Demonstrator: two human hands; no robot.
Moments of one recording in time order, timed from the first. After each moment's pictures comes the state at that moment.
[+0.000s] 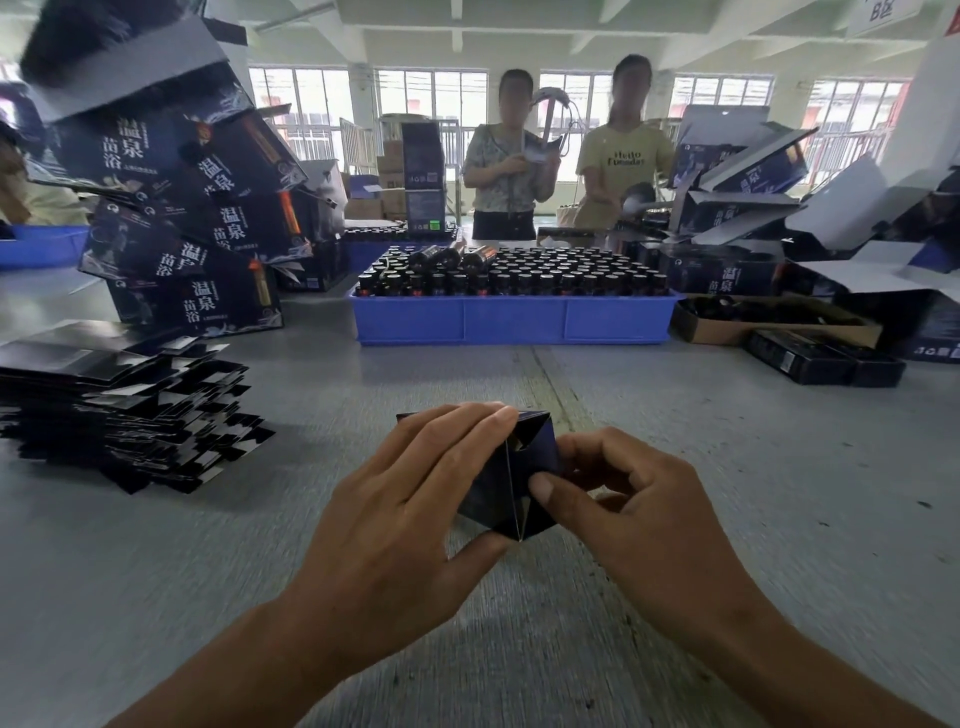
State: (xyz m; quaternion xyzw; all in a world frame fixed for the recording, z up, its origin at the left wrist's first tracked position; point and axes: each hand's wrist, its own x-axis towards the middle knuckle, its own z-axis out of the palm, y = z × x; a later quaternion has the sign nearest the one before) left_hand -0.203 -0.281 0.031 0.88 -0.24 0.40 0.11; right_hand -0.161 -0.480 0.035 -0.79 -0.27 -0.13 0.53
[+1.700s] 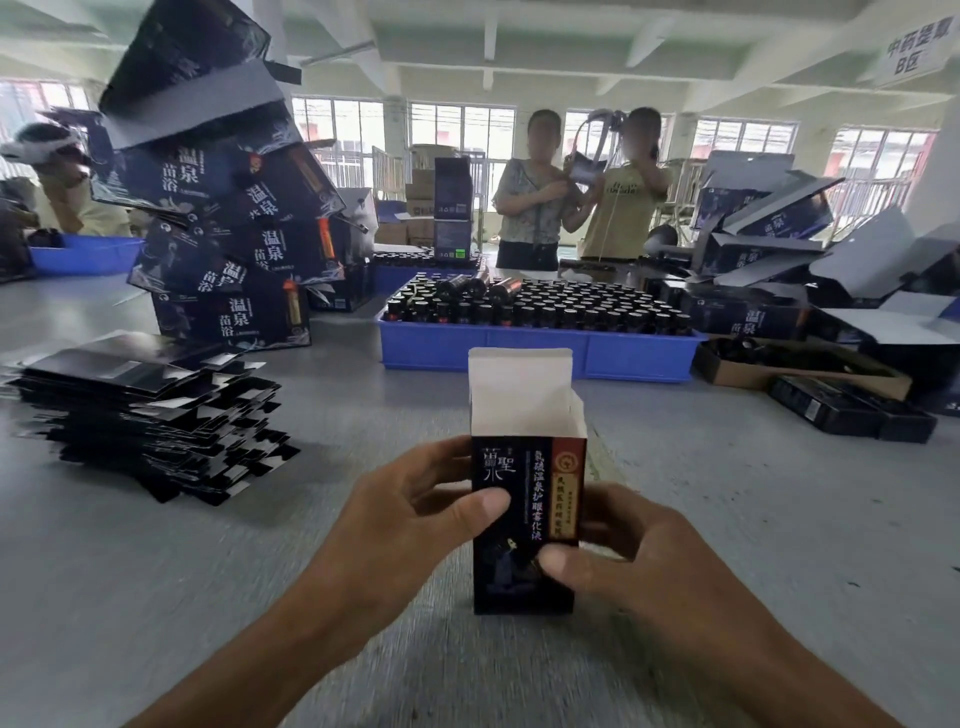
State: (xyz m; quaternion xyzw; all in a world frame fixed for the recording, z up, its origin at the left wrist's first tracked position) left_hand -0.199 -0.267 0.038 0.75 -0.06 0.14 0.64; right_hand -0.149 -0.484 0.035 -0.78 -0.24 0.09 0.57
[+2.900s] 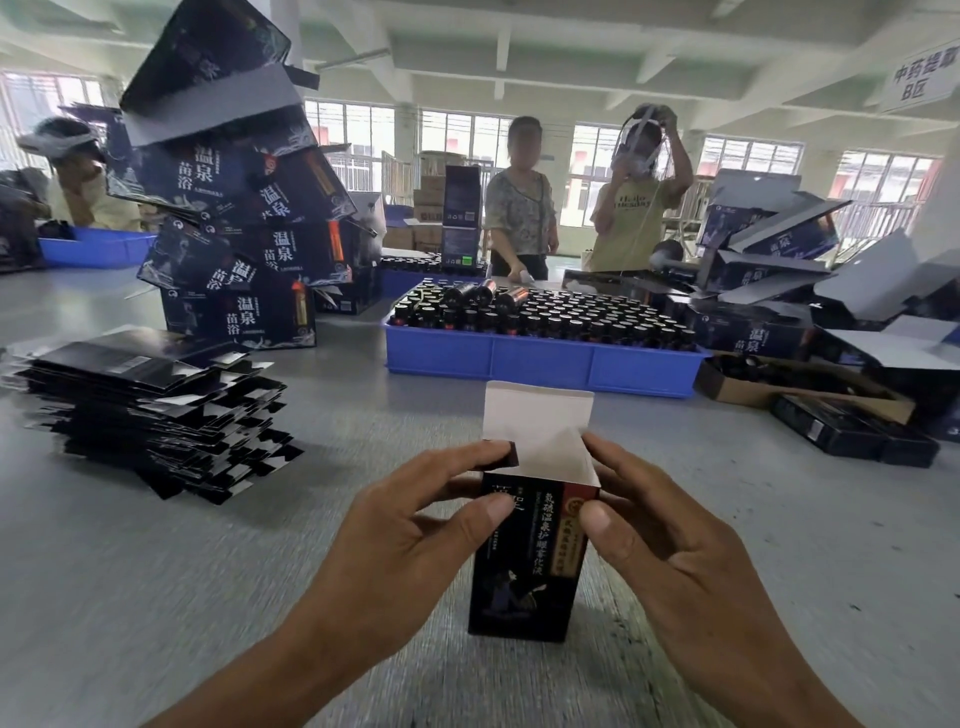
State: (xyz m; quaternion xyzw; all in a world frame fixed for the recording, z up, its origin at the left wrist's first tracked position) left_hand -0.208 -0.273 0.037 0.77 -0.13 0.28 0.57; right_hand -0.158 -0.484 0.044 -0.72 -0.34 -0.07 0.60
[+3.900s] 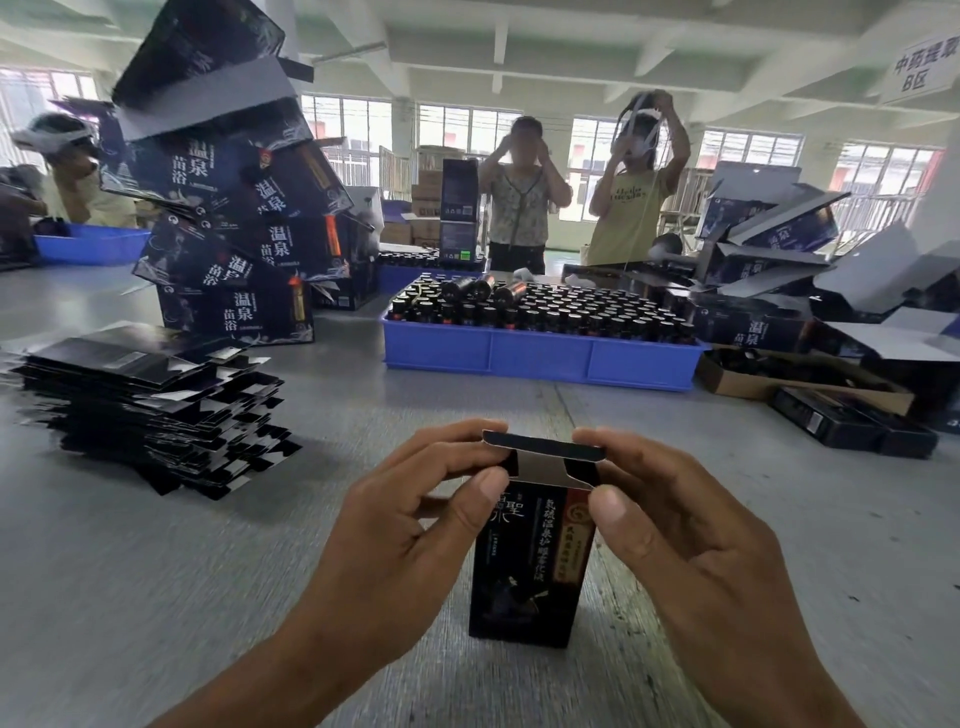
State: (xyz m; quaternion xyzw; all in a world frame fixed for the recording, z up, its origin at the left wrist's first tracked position) left_hand -0.215 -0.281 0.047 0.78 -0.14 0.35 0.49; right_hand -0.178 -0.480 0.053 -0.70 -0.32 -0.15 0.63
